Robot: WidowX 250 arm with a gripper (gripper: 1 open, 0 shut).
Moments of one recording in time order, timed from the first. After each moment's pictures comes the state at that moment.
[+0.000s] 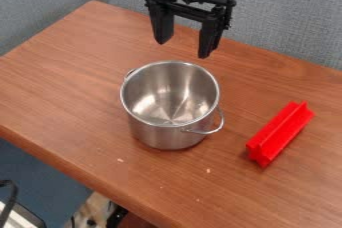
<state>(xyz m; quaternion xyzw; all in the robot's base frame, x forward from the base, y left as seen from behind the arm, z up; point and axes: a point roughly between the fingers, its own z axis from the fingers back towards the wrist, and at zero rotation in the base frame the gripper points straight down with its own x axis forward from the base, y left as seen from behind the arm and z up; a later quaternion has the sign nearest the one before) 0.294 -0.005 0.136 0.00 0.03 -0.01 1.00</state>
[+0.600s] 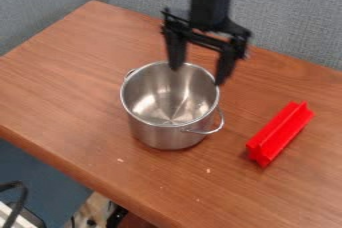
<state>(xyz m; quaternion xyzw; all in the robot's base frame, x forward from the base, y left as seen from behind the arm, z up) 0.285 -0.039 0.108 0.00 0.05 -0.02 1.00</state>
